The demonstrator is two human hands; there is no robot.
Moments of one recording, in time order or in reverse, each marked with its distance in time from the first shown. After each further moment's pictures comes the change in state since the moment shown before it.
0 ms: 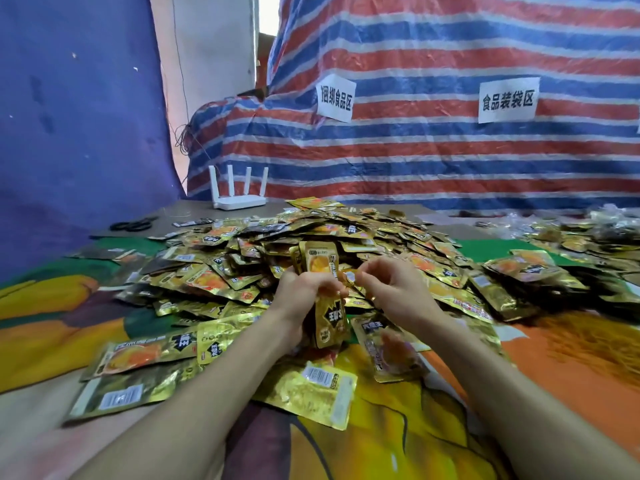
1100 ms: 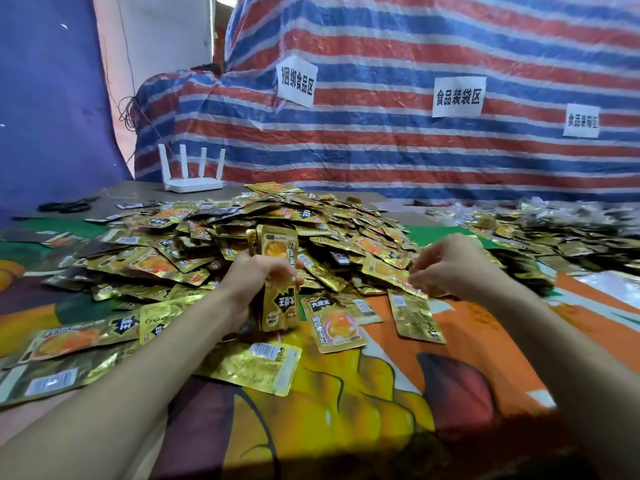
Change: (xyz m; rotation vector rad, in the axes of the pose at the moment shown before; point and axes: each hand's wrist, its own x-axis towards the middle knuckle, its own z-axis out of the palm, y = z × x) left_hand -0.001 -0.002 -0.003 0.078 -0.132 0.005; right_hand -0.035 0.004 -0.131 -0.444 0.016 0.355
